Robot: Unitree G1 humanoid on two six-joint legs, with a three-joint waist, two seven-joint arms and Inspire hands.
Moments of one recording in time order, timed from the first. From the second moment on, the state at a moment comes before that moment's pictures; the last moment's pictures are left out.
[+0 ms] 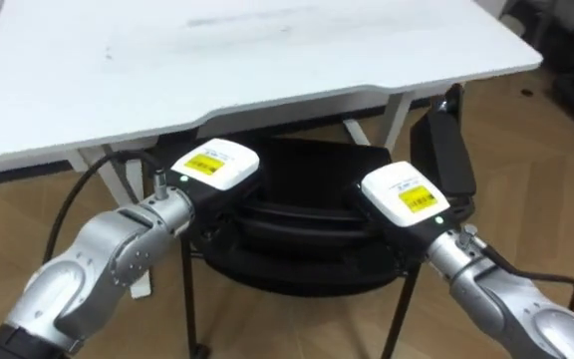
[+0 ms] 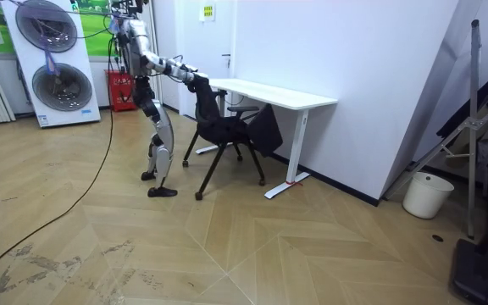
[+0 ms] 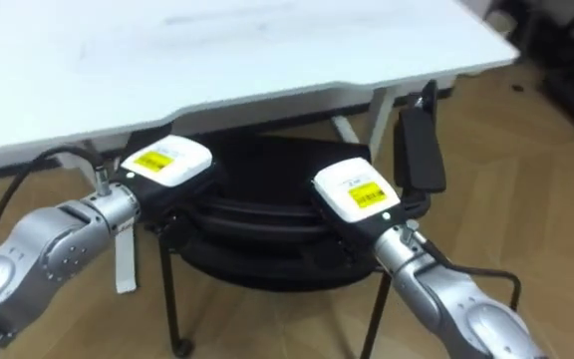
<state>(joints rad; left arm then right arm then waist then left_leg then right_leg) -0.22 0.56 -0.39 0.03 0.85 -0.14 -0.32 -0.11 -0.60 0.46 0.22 -0.91 -0.21 -0.17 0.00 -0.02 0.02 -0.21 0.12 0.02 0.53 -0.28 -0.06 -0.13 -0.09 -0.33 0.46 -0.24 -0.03</state>
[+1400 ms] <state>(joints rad) -0.16 0.51 -0.35 -0.01 0.93 -0.12 -0.31 -0.07 -0.57 0.40 0.12 -0.95 -0.21 -0.05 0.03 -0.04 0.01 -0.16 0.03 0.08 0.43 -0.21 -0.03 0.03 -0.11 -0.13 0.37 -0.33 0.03</state>
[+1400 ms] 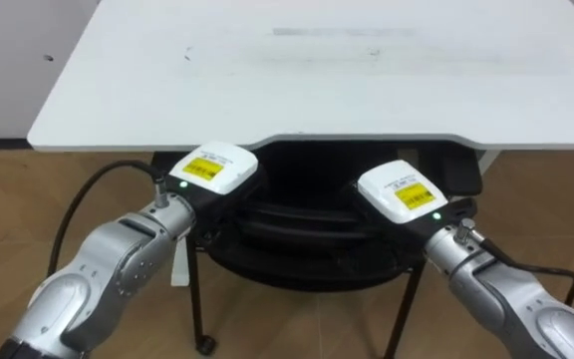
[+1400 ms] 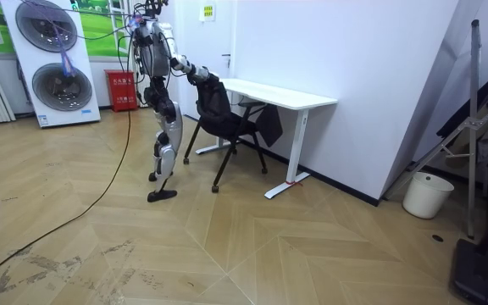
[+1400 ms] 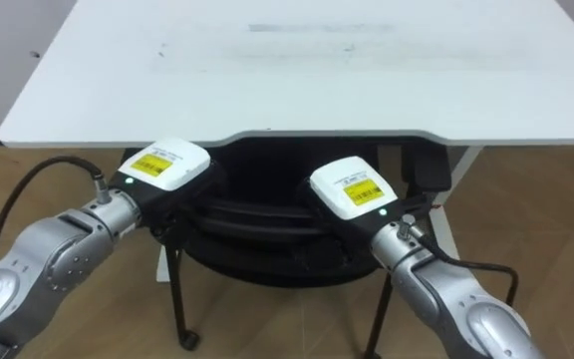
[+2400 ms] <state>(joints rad) -0.13 0.49 -0.31 -0.08 0.88 -0.11 -0.41 -0.08 -0.54 0.38 0.07 -0.89 -0.15 0.09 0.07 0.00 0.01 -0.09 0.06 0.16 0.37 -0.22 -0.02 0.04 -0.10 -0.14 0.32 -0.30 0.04</state>
